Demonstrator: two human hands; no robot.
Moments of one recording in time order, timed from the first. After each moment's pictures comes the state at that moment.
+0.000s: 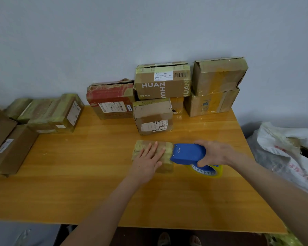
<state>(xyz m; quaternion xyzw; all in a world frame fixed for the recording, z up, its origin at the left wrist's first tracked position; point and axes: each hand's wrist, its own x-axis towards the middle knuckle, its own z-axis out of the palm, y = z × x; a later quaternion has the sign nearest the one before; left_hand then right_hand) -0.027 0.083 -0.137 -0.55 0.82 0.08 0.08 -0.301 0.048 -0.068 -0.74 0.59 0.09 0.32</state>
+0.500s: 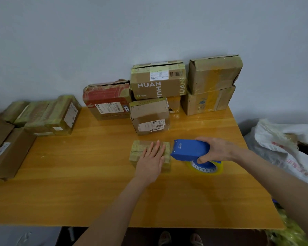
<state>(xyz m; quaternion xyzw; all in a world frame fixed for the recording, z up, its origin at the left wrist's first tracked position) -0.057 0.084 -0.142 -0.59 0.80 0.09 0.01 -0.324 0.046 -0.073 -0.72 0.57 0.01 0.40</state>
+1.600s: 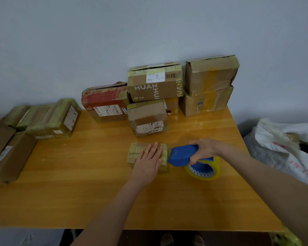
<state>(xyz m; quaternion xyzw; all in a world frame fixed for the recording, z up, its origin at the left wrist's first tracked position) -0.054 0.080 -0.141 -0.59 0.80 0.11 0.03 -0.305 0.020 -0.079 -0.70 0.56 0.13 0.43</state>
